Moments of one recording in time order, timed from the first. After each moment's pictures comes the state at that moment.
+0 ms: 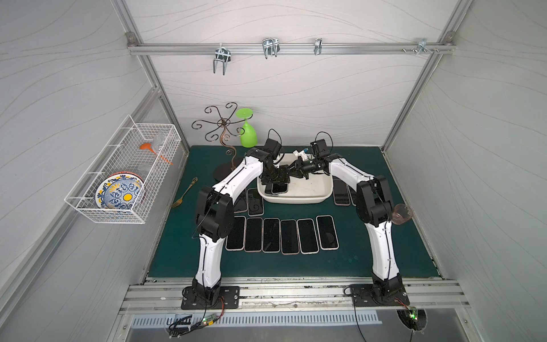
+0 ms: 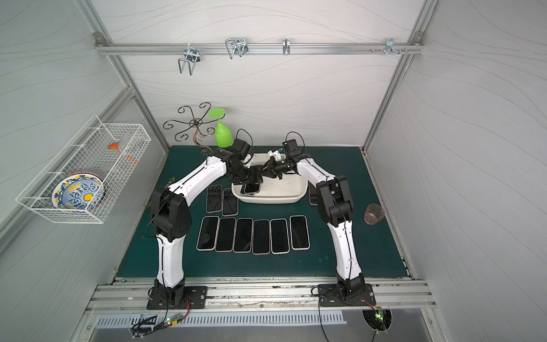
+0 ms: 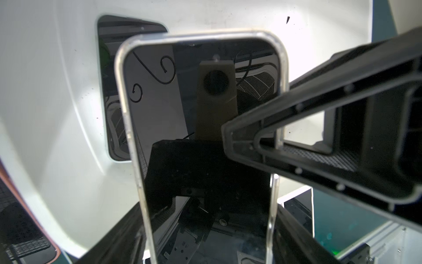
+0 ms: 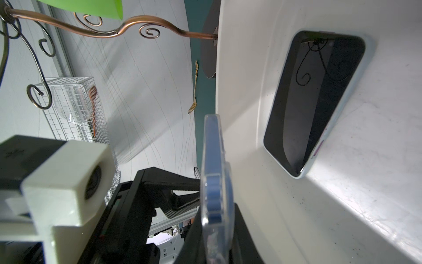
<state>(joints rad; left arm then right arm) -0.45 2.06 1.88 -0.99 0.25 -0.40 0.44 2.26 1.87 -0.43 -1.00 0.75</state>
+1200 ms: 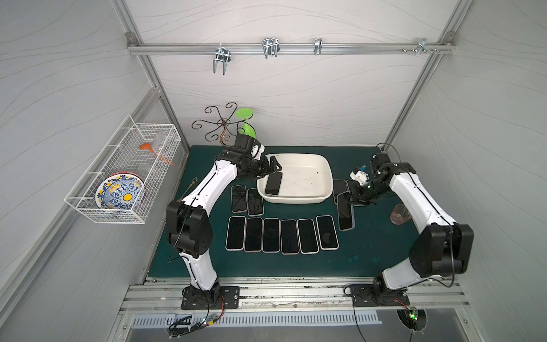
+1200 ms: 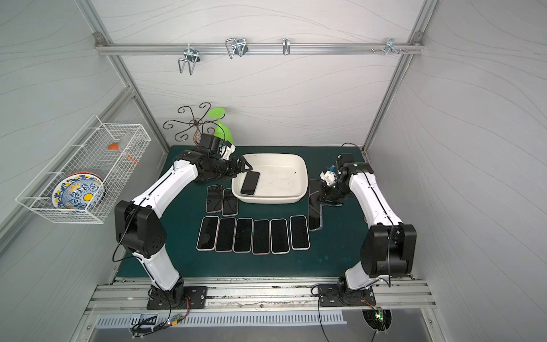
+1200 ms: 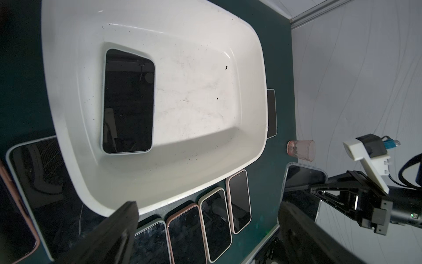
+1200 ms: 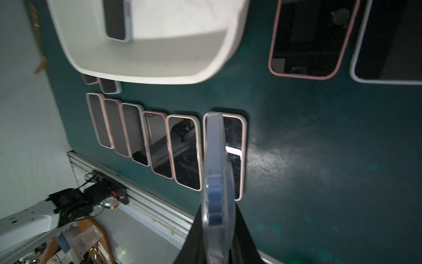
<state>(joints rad) -0.29 1.79 1.63 -0.79 0.51 -0.46 0.11 1.56 1.34 -1.22 -0.44 0.04</state>
